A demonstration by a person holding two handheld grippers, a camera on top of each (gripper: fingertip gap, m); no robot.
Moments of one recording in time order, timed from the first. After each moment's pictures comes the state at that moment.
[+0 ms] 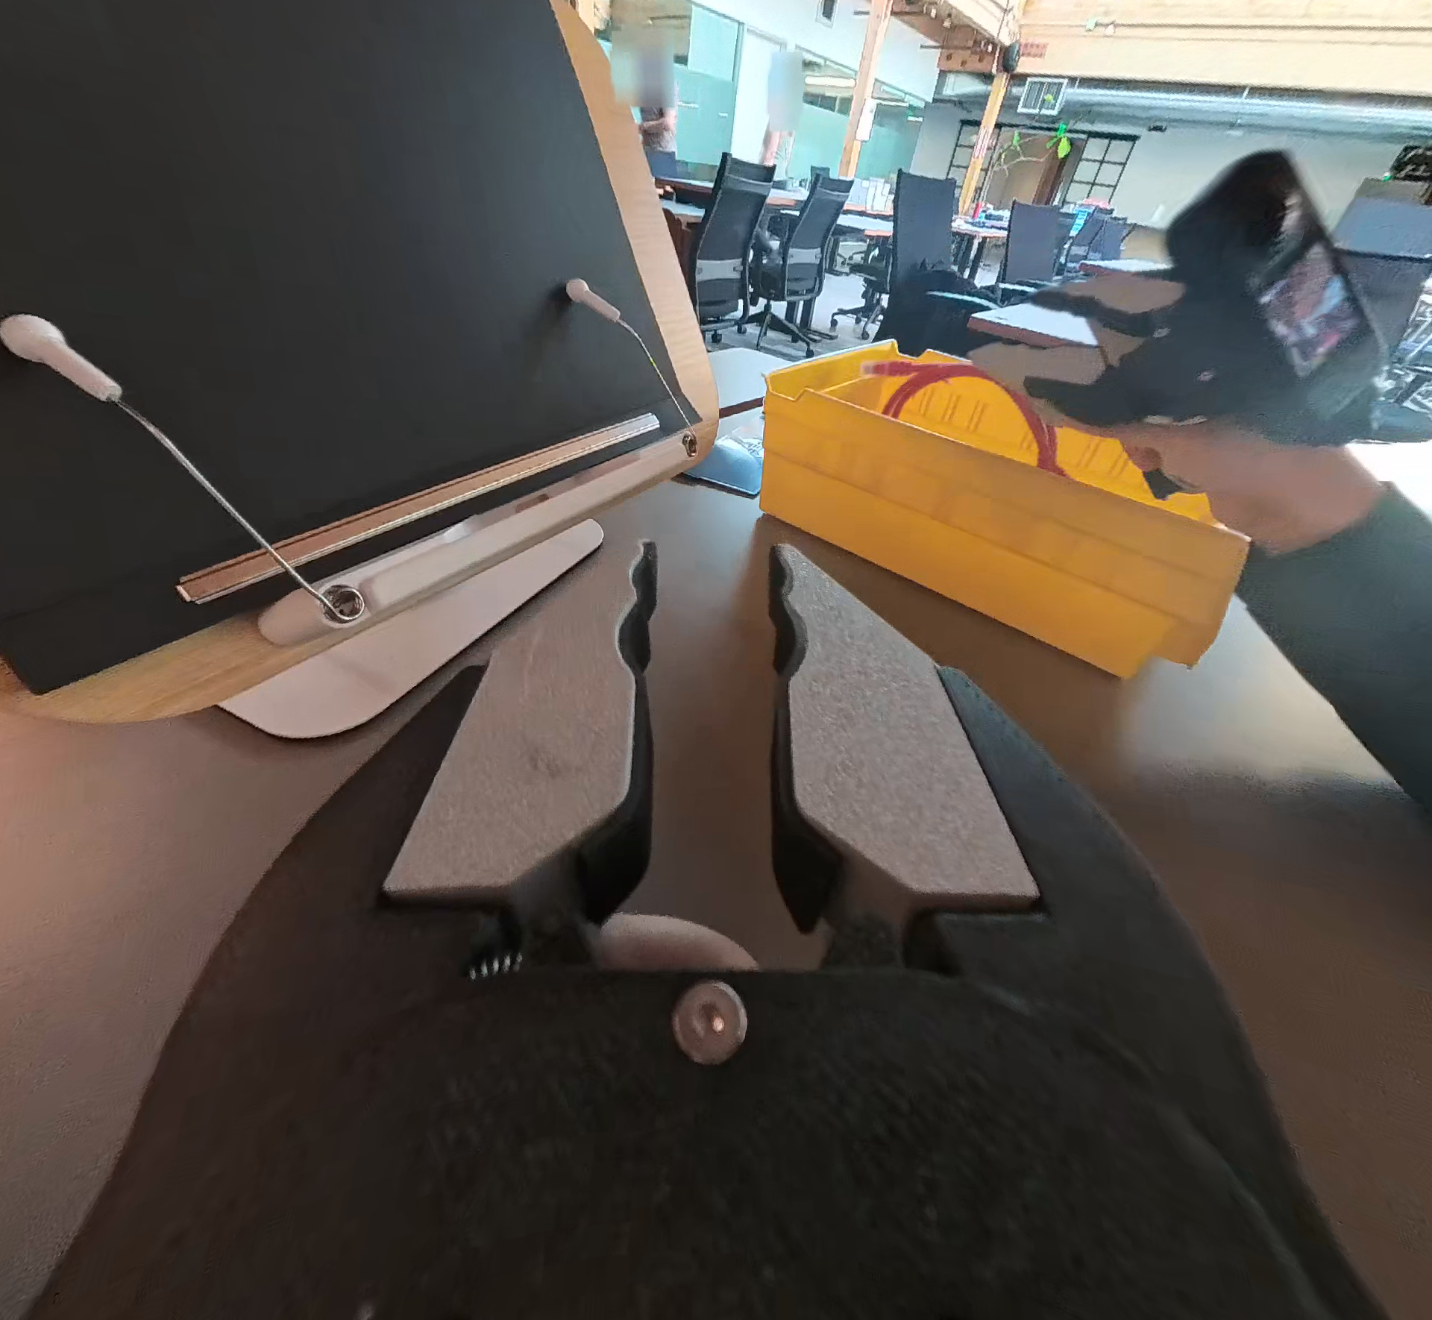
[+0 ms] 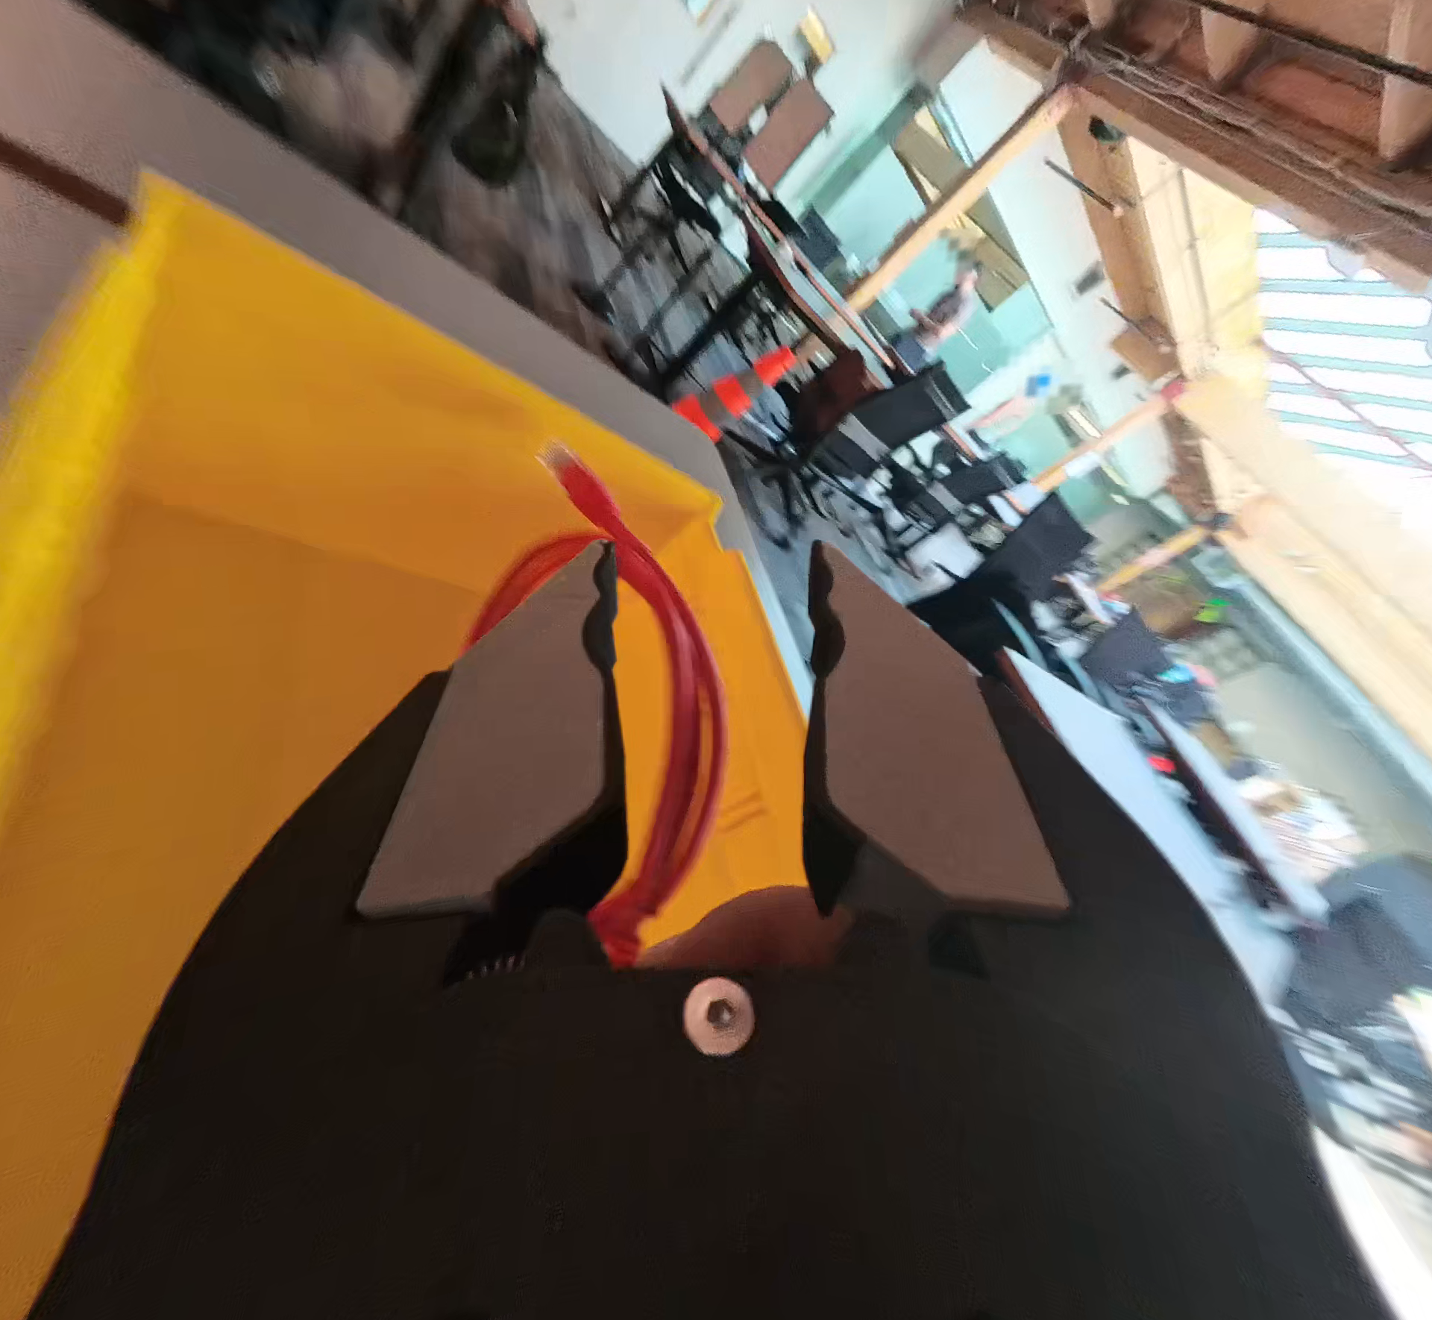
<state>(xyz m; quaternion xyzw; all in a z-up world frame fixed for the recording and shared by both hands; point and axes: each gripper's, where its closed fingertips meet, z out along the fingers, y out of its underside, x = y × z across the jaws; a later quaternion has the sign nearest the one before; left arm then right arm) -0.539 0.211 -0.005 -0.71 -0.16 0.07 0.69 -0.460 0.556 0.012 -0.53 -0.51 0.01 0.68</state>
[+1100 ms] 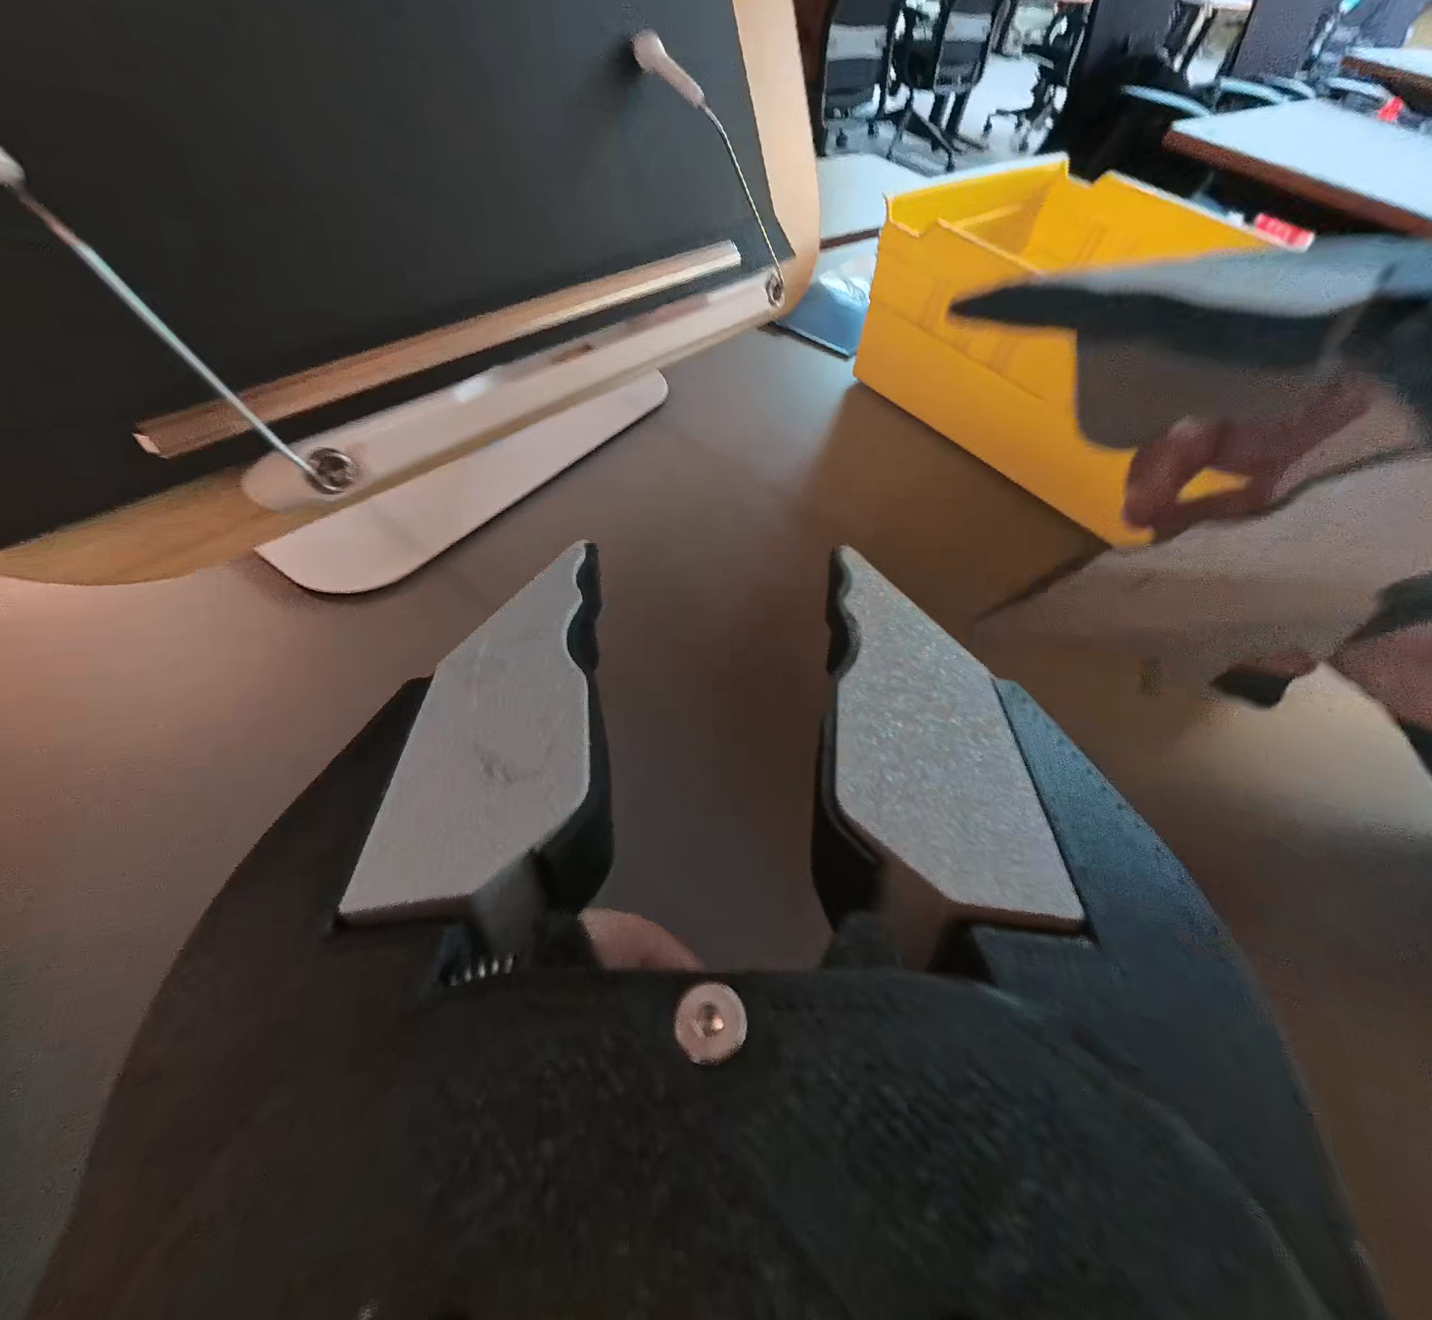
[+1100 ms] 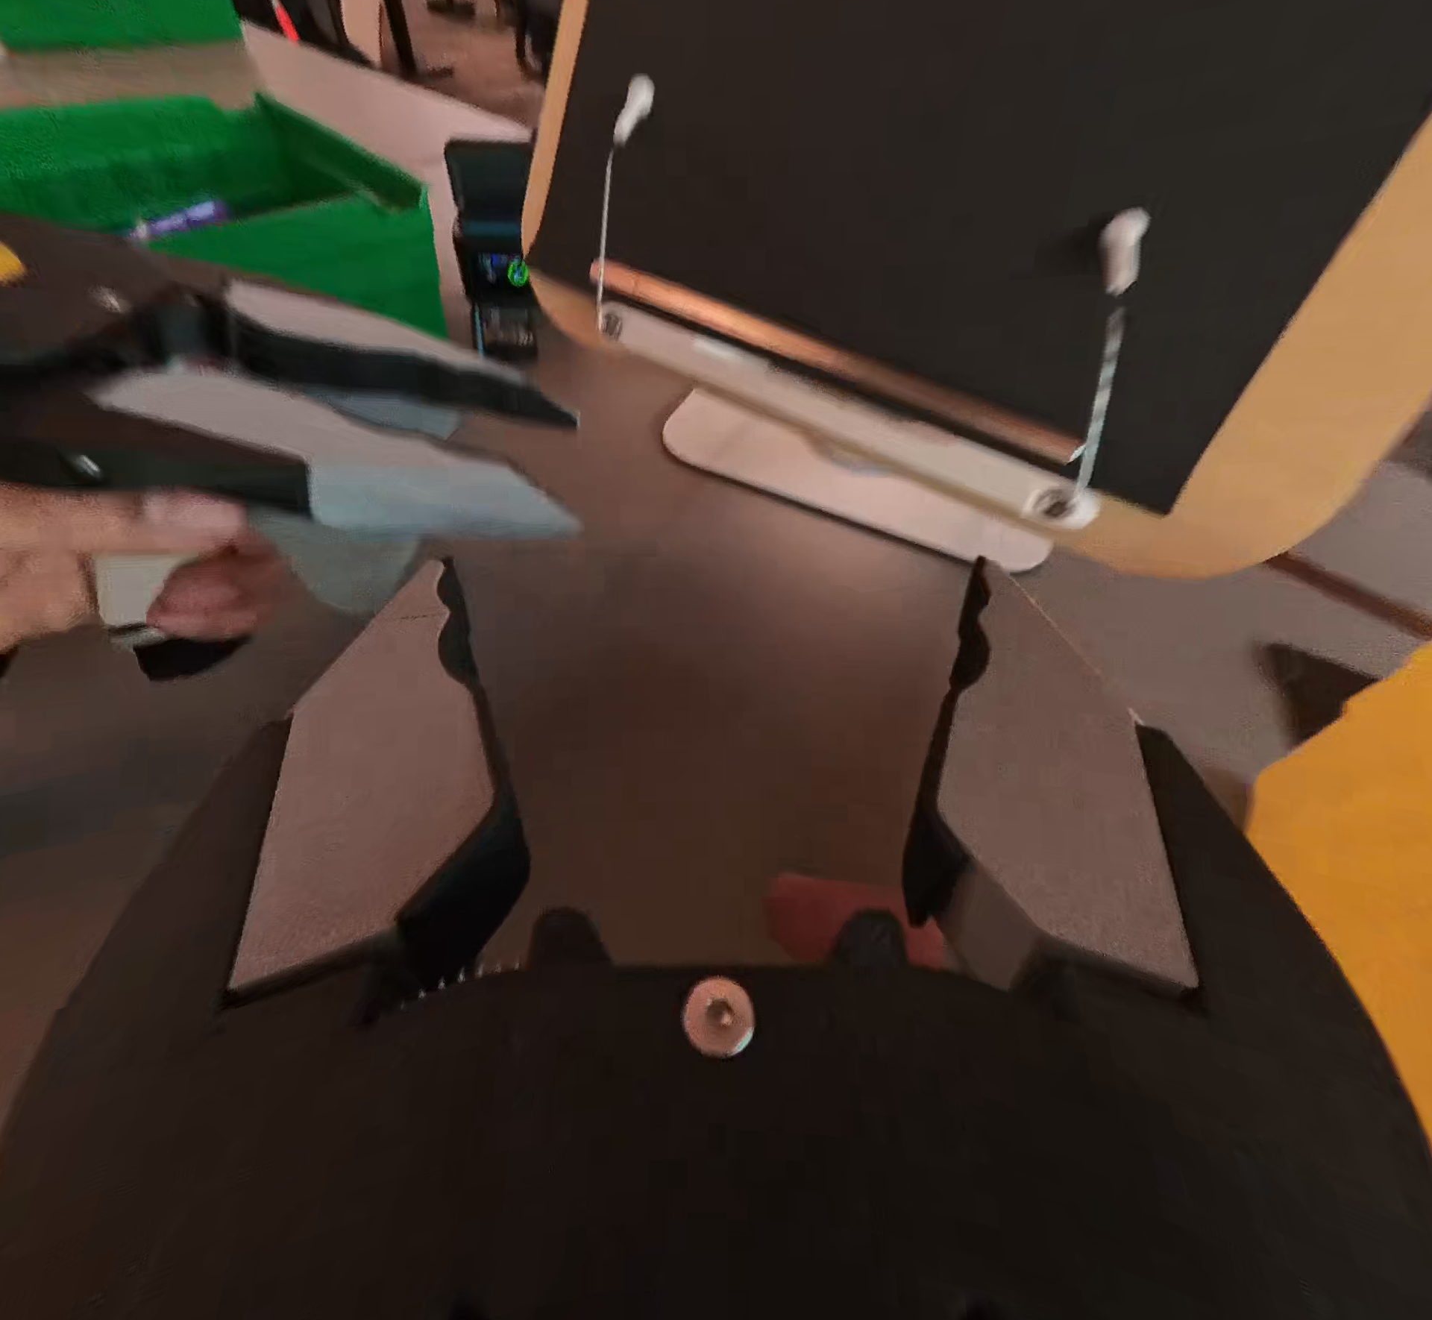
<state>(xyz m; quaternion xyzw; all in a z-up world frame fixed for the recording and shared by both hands) -0.551 0.222 -0.046 -0.77 -0.24 0.09 0.58 -0.524 0.268 -0.033 -0.46 -0.67 0.46 0.36</state>
